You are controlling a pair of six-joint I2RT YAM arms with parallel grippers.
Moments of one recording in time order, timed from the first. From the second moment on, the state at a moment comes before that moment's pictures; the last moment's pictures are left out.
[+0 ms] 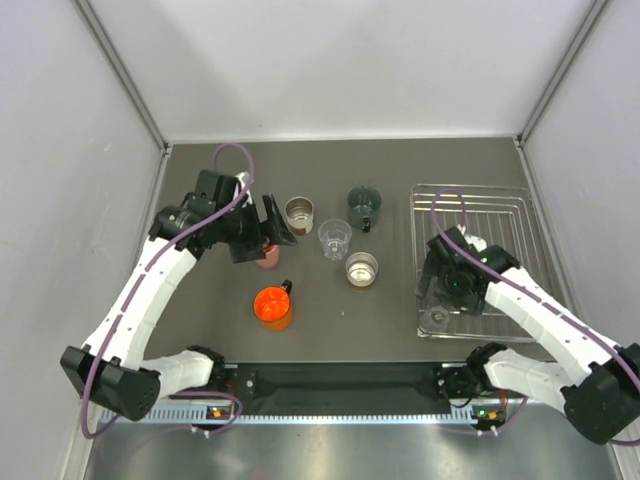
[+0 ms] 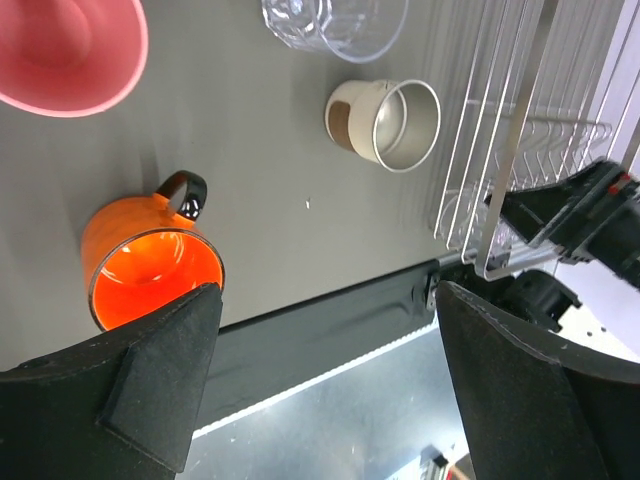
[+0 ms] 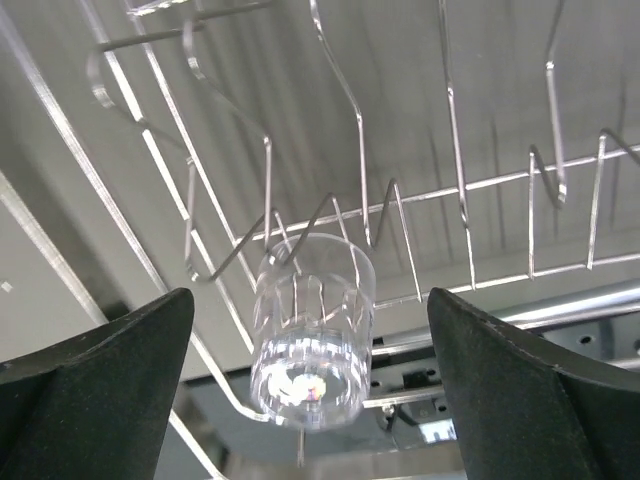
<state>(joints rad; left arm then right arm) -0.36 1.18 1.30 -1.00 0.32 -0.67 0.52 1.04 0.80 -1.07 0.24 0.85</state>
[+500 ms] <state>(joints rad) -0.50 1.32 1.35 -1.00 0.30 -0.65 0.52 0.99 1.09 -1.27 0.24 0.78</state>
